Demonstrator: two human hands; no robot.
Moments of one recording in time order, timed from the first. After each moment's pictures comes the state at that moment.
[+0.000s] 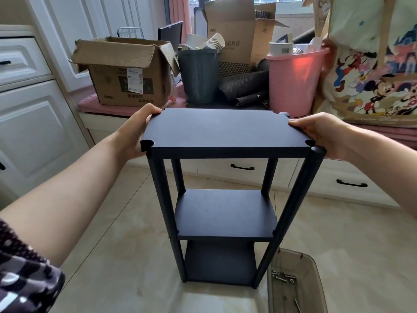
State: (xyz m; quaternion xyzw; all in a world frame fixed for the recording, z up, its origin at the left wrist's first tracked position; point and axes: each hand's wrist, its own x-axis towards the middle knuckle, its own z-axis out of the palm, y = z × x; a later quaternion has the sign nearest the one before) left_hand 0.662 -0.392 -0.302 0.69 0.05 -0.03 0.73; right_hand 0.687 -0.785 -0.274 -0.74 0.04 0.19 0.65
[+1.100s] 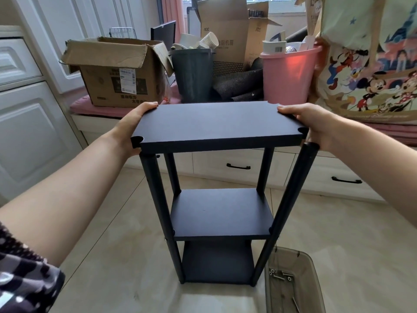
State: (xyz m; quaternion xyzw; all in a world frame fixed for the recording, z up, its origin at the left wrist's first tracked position) left_hand 0.673 -0.403 -0.294 0.66 0.11 -0.02 0.74; right_hand 0.680 -0.766 -0.261 -0.75 0.06 0.11 0.65
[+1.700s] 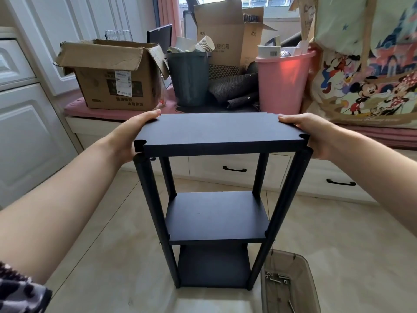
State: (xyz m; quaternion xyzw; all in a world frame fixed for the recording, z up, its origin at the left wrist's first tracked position) left_hand 0.667 -0.414 -0.296 0.69 0.12 -0.03 0.71; right_hand 0.679 -0.777 -0.269 -0.74 0.10 0.14 0.65
